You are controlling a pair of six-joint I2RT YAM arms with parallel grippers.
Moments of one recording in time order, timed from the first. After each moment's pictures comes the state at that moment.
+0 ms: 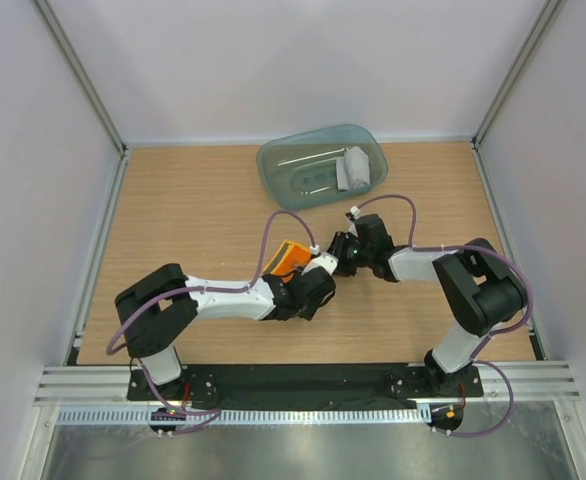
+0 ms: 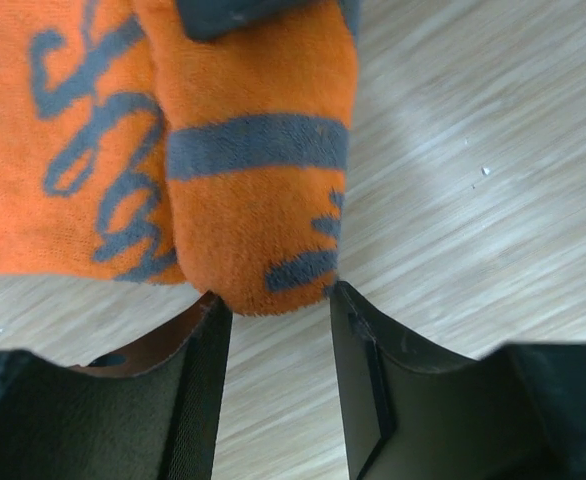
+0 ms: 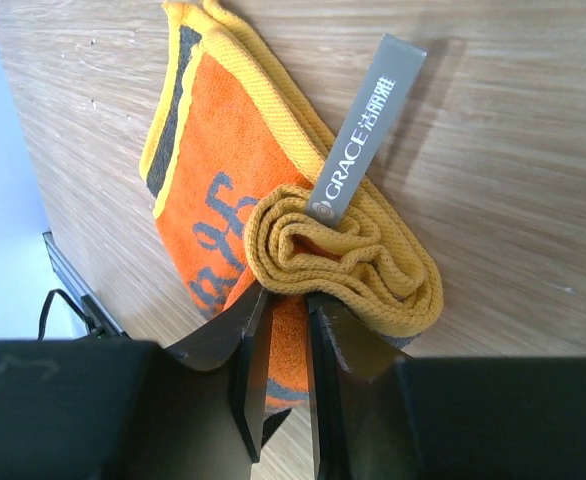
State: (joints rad) left arm -1.12 1.72 0.95 -0.26 -0.37 -0.43; right arm 0.47 1.68 0.68 0.25 -0.43 0.79
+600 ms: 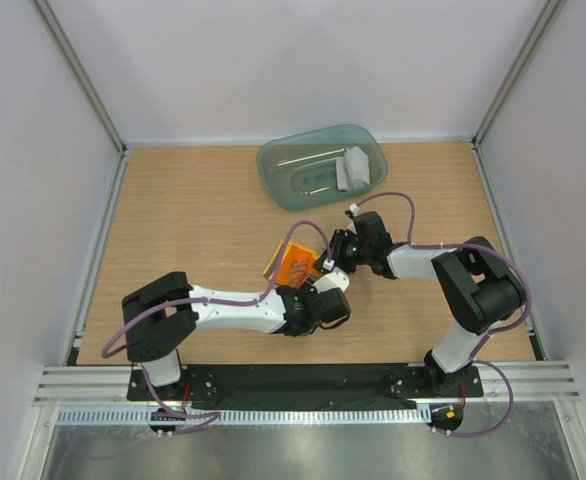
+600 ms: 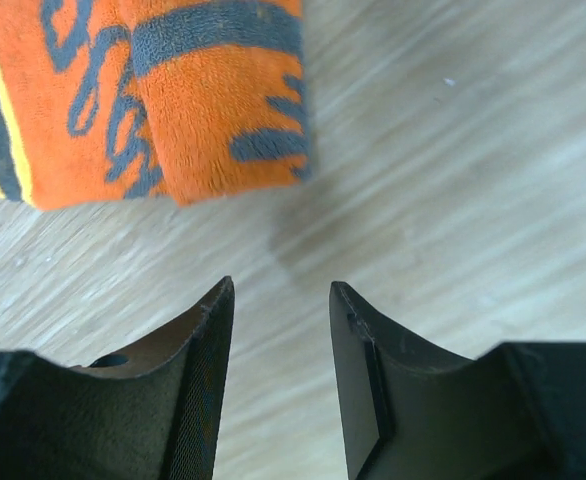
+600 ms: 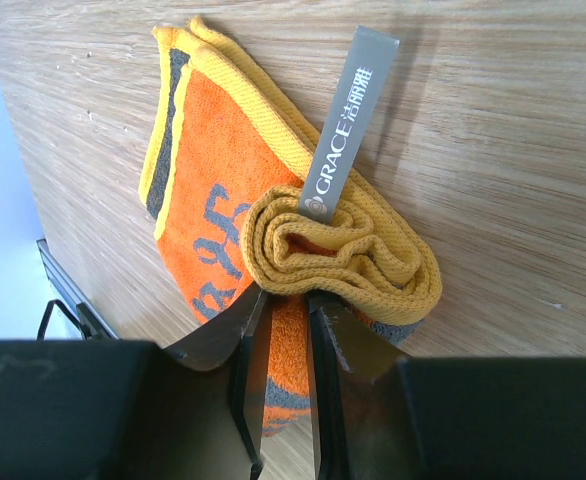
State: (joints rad) left arm -1.26 1.74 1.04 -0.45 -0.53 -0.45; right arm 0.46 1.70 0.72 0.22 -0.41 0.78
